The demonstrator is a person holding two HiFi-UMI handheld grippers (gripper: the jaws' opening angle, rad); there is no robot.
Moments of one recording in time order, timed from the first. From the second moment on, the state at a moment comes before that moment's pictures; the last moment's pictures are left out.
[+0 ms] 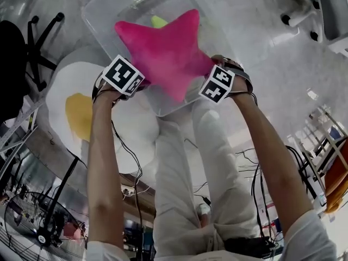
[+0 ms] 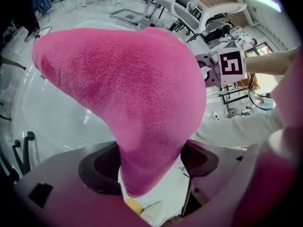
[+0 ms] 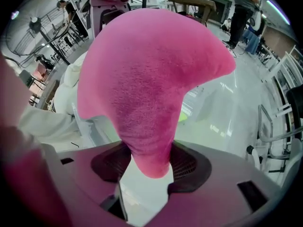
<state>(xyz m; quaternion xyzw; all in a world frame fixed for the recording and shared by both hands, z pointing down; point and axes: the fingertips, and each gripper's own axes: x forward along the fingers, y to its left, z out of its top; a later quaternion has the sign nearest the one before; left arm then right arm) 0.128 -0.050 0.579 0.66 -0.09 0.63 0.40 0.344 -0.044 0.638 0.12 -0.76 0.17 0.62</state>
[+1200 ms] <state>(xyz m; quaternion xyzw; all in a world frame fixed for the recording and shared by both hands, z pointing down) 0.133 -0.078 0.584 0.70 -0.20 0.56 0.40 0.331 -0.042 0.637 0.13 -0.76 0.14 0.62</state>
